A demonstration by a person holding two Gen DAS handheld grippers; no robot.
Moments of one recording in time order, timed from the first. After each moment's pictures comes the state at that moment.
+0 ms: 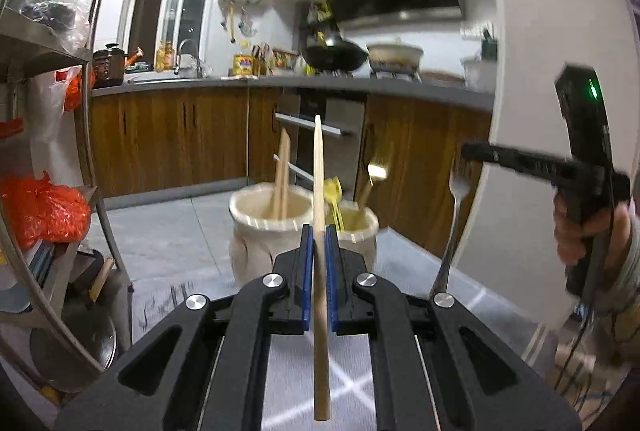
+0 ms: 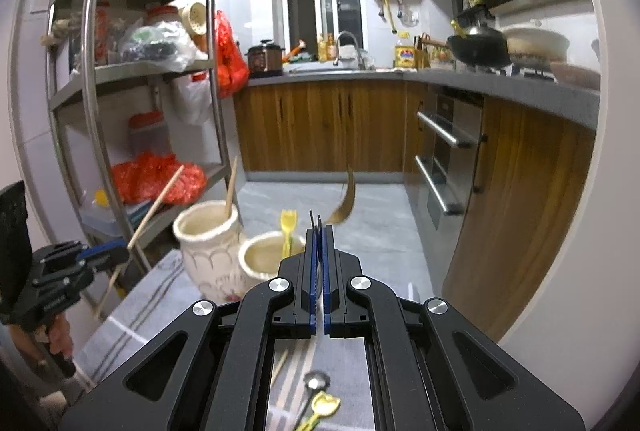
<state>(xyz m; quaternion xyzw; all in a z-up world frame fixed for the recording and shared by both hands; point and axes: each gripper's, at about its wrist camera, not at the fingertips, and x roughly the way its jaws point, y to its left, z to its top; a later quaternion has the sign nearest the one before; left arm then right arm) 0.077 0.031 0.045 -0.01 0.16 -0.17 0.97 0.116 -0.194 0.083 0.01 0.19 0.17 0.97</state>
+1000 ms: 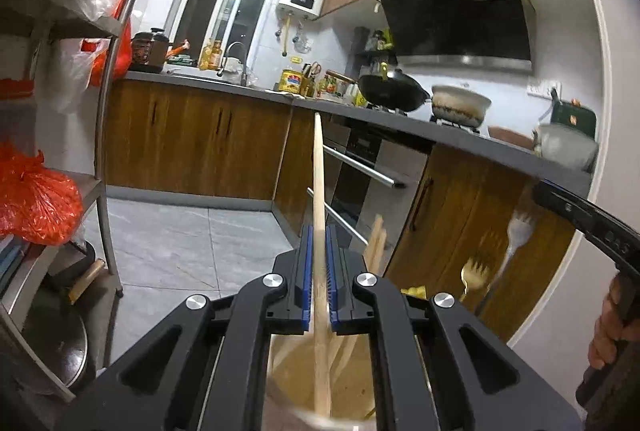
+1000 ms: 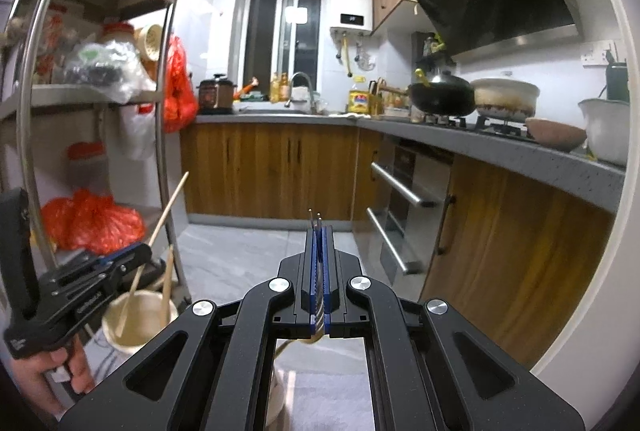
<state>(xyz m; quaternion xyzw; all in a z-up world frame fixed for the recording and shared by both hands) 0.211 0.036 0.039 -0.09 0.13 -0.11 0.98 0.182 -0.152 0.090 -0.02 0.12 0.07 0.99</state>
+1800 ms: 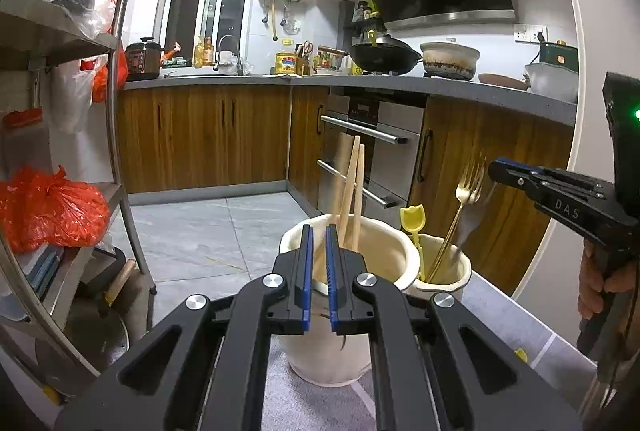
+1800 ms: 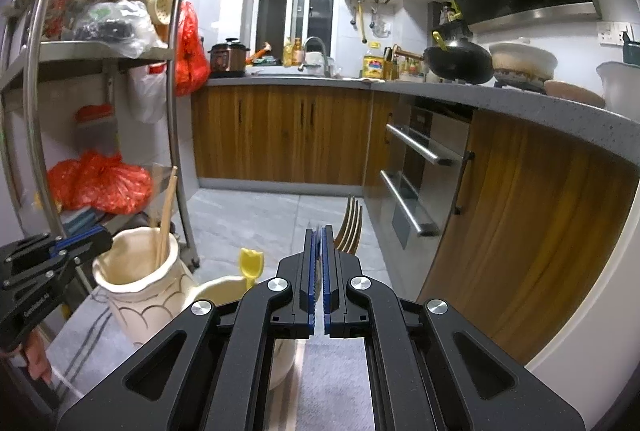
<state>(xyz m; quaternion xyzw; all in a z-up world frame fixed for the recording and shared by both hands) 0.163 0.037 0.023 -0.01 0.16 -0.10 0.98 0.184 -0.143 0.057 -0.03 0.17 0.09 0.98</state>
